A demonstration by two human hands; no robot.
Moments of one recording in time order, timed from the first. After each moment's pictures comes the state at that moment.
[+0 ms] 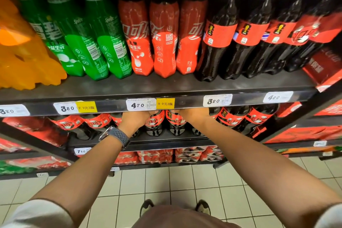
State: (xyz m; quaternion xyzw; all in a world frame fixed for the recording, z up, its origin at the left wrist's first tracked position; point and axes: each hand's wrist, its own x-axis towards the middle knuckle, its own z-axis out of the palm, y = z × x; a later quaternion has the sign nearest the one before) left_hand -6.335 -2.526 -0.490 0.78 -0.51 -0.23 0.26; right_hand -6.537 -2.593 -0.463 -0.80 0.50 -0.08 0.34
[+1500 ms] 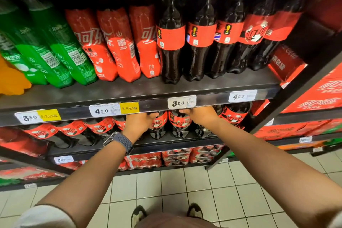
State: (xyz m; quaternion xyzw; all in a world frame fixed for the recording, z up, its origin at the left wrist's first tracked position) left_hand -6.434 -2.553 -0.488 0.77 -0.60 -0.10 0.20; right_hand -6.648 -2.646 -0.484 -0.83 0.51 -0.07 0.22
